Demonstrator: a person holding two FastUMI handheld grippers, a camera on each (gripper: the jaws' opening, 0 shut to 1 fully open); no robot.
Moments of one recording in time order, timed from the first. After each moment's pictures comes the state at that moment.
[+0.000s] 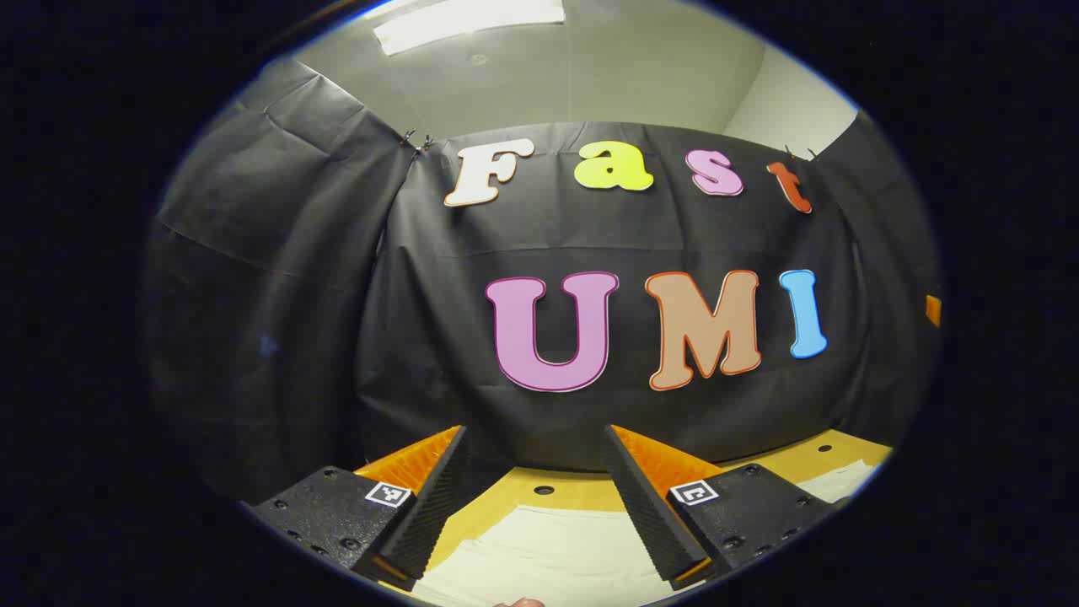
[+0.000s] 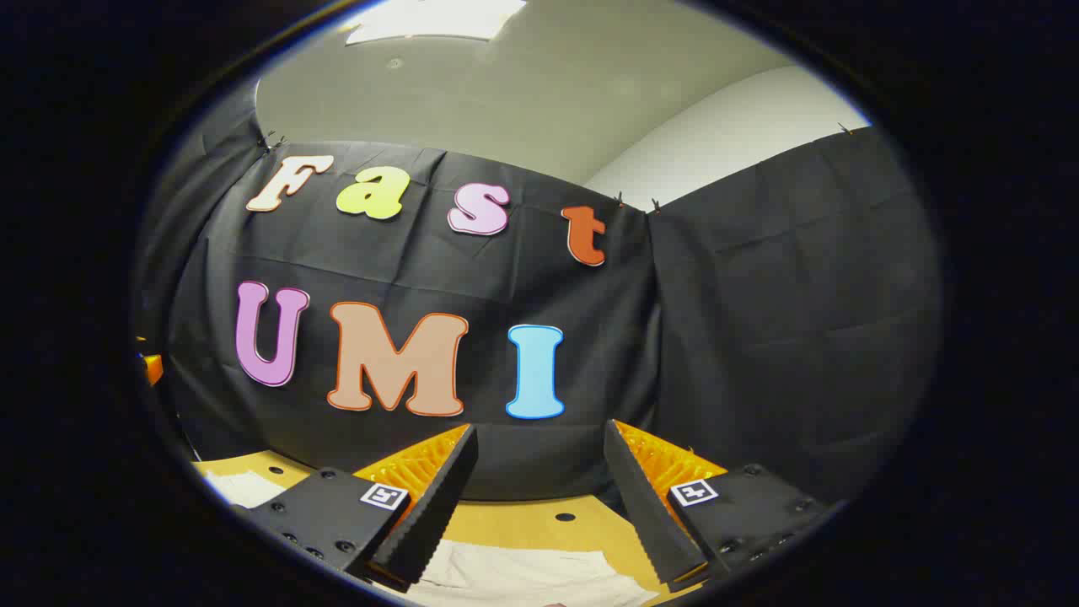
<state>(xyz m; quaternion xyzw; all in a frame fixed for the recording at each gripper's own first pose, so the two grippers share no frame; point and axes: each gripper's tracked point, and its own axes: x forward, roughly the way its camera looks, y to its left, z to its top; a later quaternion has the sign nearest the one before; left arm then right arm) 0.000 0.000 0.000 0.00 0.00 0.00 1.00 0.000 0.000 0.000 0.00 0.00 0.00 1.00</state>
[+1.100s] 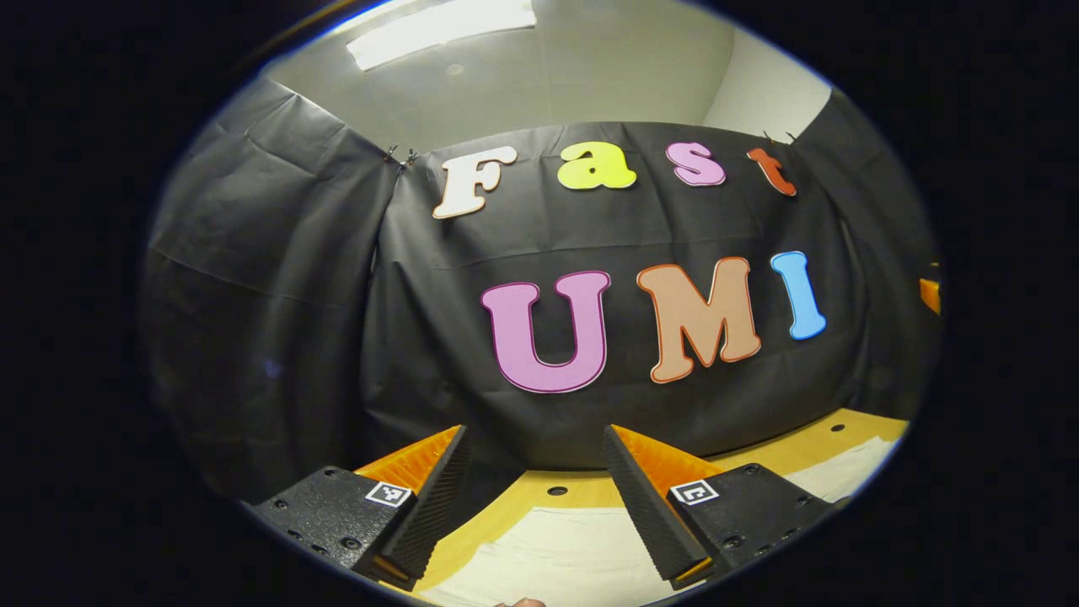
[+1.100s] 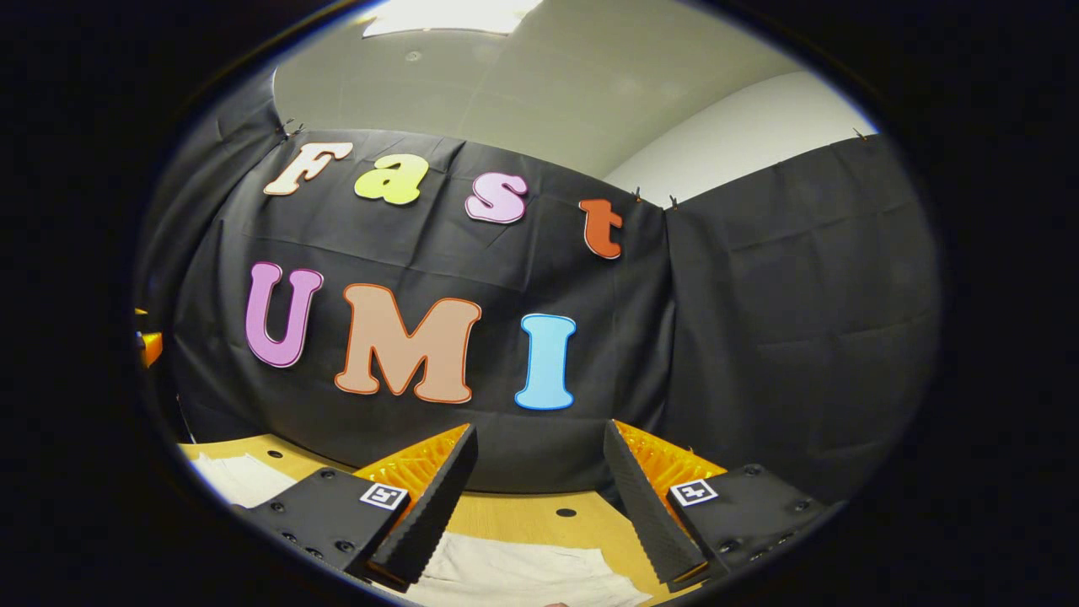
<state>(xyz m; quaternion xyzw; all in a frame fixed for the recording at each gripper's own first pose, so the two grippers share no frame) -0.013 -0.010 -0.008 0.05 -0.01 -0.02 1.00 0.005 0.013 -0.014 -0.03 0.01 0.03 1.00</state>
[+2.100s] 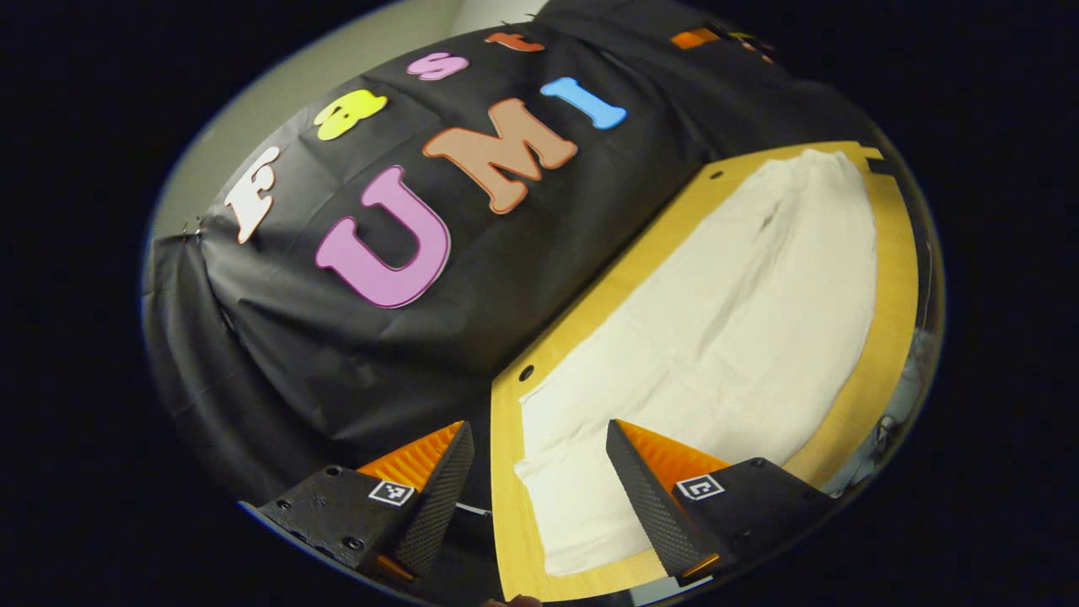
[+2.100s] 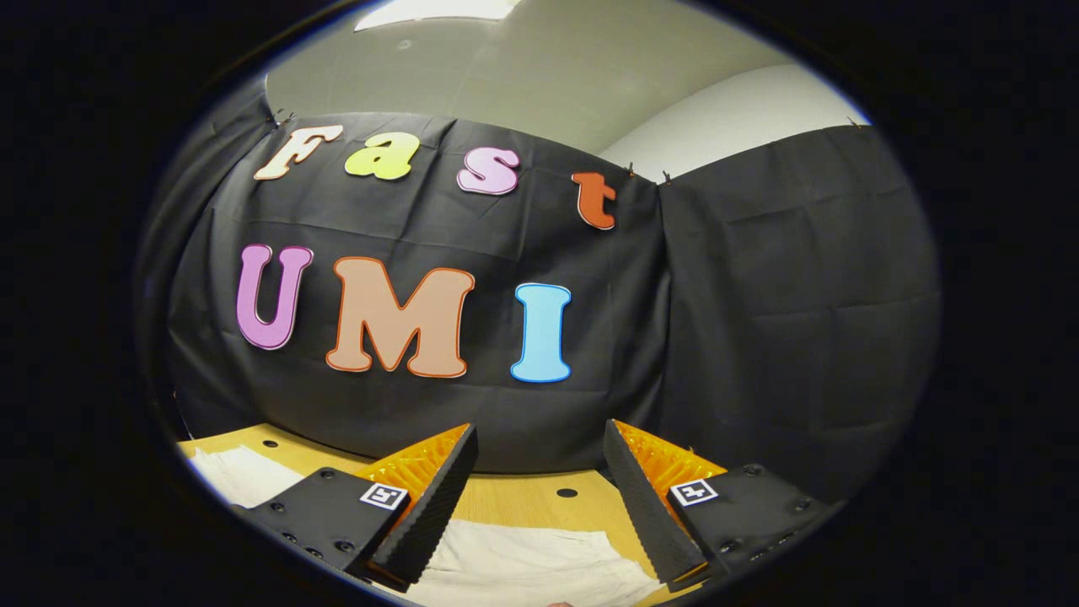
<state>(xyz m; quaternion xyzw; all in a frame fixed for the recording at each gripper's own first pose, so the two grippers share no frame) -0.071 0.002 -0.232 0.40 0.16 -0.24 0.87 0.007 0.009 -0.062 -0.03 0.04 0.02 1.00</state>
